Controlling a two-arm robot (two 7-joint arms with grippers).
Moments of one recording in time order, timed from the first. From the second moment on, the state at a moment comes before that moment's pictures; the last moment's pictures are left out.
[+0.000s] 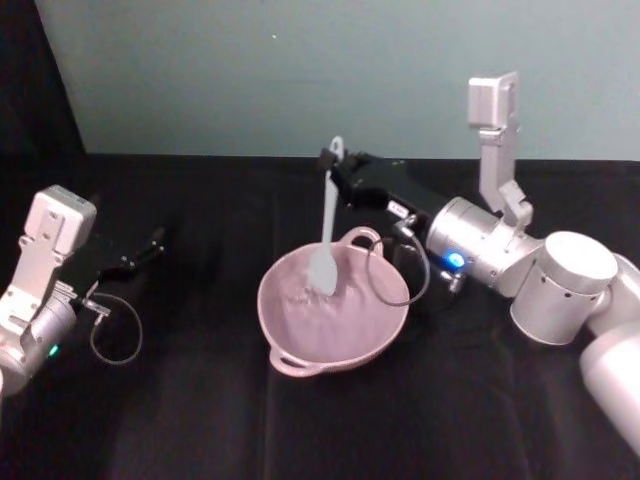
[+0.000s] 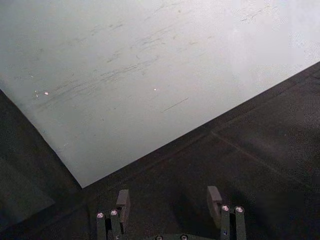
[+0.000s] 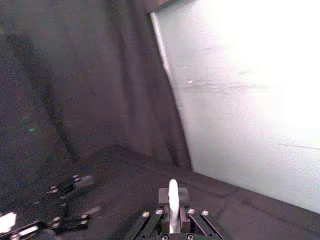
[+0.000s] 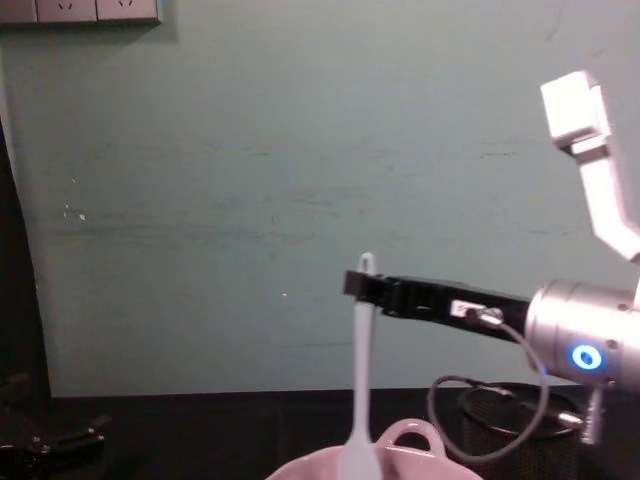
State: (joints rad) left arm -0.20 0.60 0.45 -1.41 -0.25 -0.12 0.03; right arm 0.50 0.28 -0.50 -1.26 0.63 0.06 0.45
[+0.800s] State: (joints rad) left arm -0.20 0.60 0.45 -1.41 -0.25 -0.12 0.03; right arm 0.33 0.36 -0.44 -1.49 0.58 0.08 0.39
